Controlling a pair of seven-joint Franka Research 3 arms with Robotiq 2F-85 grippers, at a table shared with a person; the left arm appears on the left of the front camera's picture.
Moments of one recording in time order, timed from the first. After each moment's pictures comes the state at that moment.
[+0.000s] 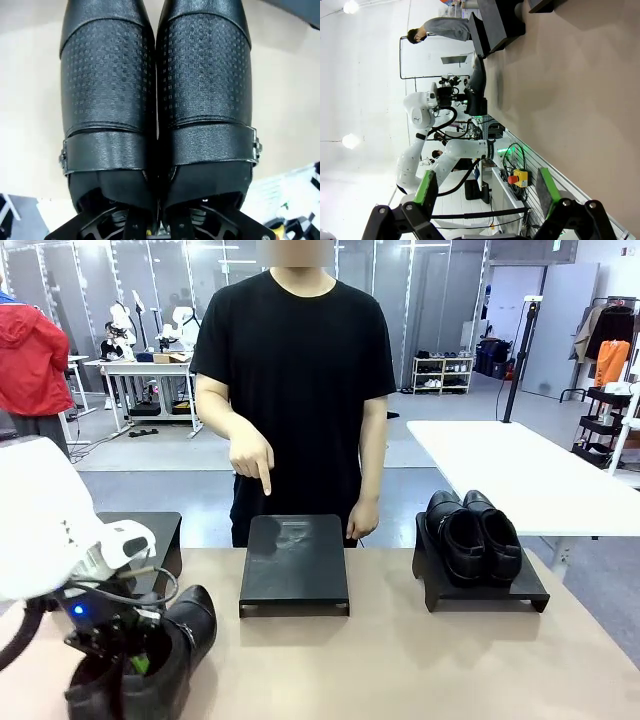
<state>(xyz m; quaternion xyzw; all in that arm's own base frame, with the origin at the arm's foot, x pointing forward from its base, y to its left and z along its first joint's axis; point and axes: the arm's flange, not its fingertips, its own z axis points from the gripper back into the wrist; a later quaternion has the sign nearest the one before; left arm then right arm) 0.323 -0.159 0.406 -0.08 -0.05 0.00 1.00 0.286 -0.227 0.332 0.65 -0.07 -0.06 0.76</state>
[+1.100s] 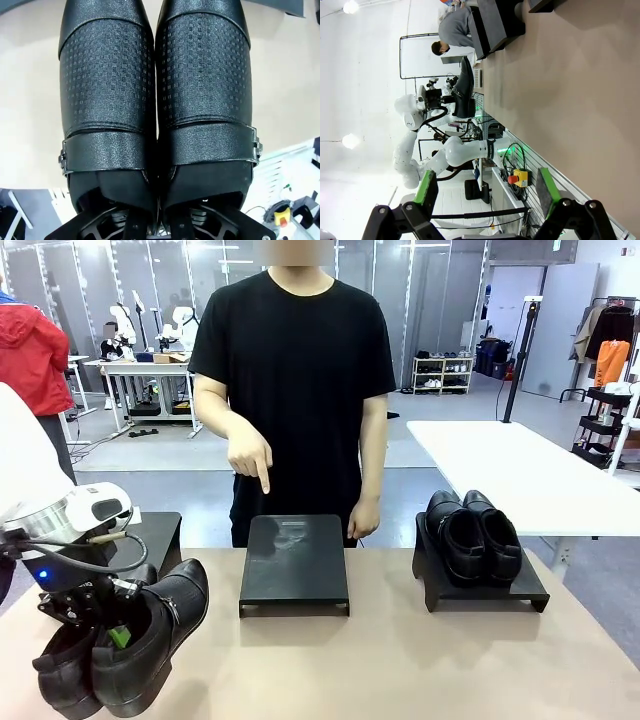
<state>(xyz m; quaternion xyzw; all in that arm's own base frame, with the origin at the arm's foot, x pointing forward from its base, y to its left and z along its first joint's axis) 0.314 -0.148 0.450 -0.09 -0.05 -0.03 0.99 0.286 -0.227 0.332 0.65 -0.07 -0.06 0.76</state>
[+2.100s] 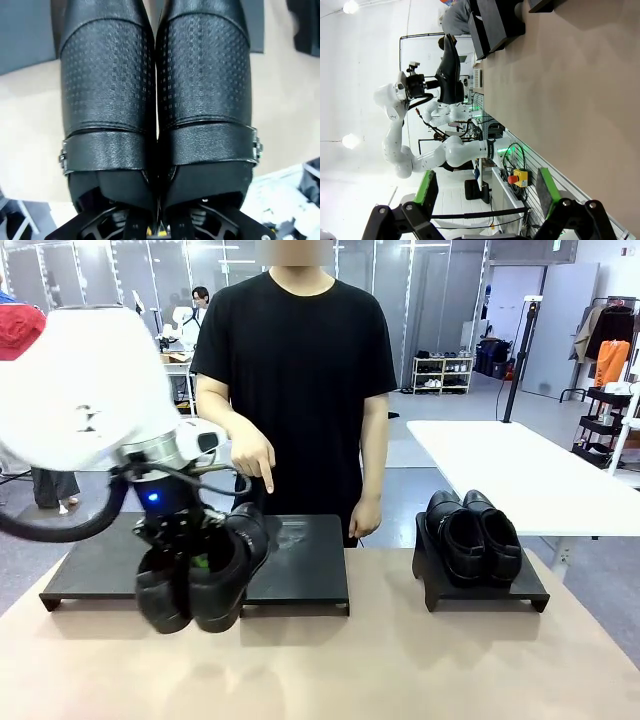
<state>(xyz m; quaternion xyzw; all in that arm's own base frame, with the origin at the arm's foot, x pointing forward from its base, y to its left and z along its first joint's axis) 0.384 -0.260 0.516 -0.05 -0.09 -0.04 0.99 0.286 -0.227 0.332 0.65 -0.07 -0.06 0.76</state>
